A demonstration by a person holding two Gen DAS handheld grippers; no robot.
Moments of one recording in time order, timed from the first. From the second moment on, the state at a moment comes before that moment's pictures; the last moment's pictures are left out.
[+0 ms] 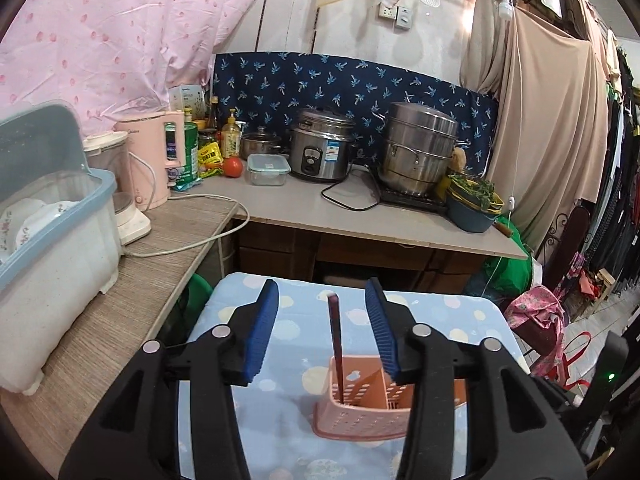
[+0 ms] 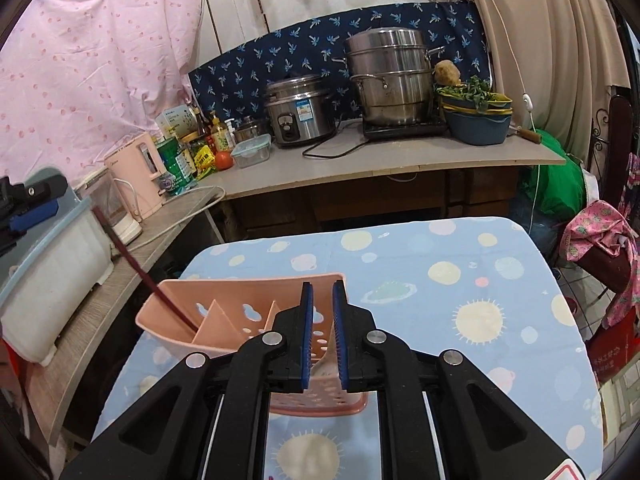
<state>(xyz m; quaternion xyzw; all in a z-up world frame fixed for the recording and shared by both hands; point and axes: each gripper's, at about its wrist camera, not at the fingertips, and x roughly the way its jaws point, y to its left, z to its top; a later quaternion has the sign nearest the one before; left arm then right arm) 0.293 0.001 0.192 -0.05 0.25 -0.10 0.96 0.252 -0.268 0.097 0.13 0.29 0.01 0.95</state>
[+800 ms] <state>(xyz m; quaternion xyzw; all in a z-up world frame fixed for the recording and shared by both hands) 0.118 0.039 0.044 0.02 0.39 -0.09 0.92 0.015 -0.249 0.014 0.10 0.38 -0.01 0.92</state>
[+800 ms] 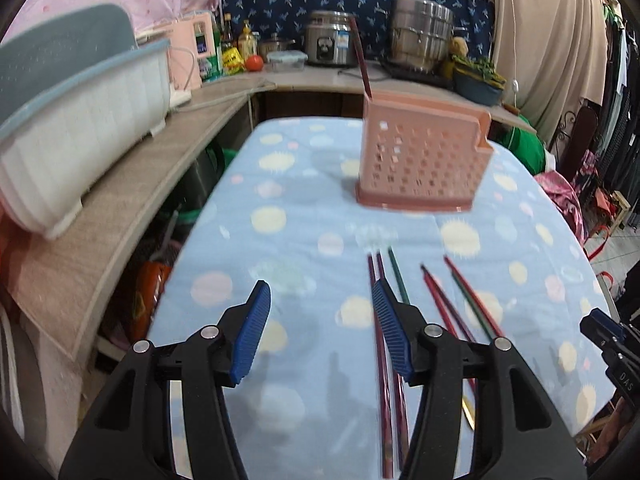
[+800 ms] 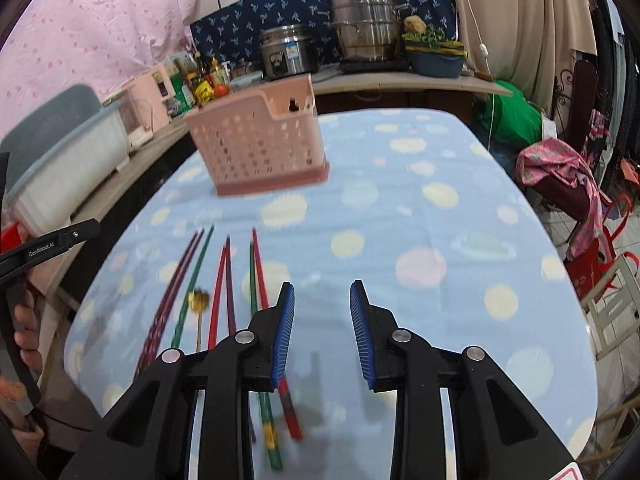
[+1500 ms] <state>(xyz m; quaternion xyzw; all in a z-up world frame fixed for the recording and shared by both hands) 0.067 0.032 -0.027 0.03 0.46 -0.09 0.88 -0.009 -0.215 -0.040 0.08 0.43 0.01 0.90</state>
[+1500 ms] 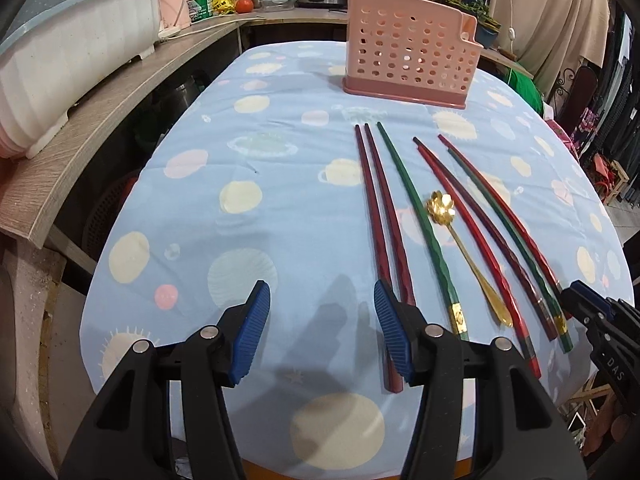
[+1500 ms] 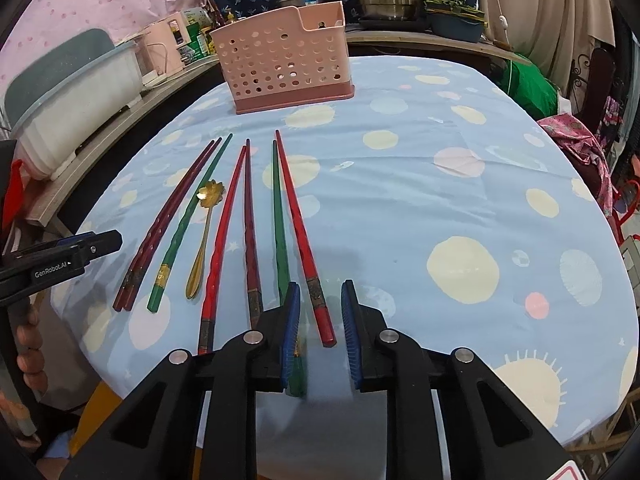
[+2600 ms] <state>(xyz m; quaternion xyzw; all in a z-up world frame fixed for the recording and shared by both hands) 0.047 0.019 -0.044 0.04 0.47 -0.11 0.87 -0.012 -0.215 -0.045 0.08 0.42 0.00 0.90</state>
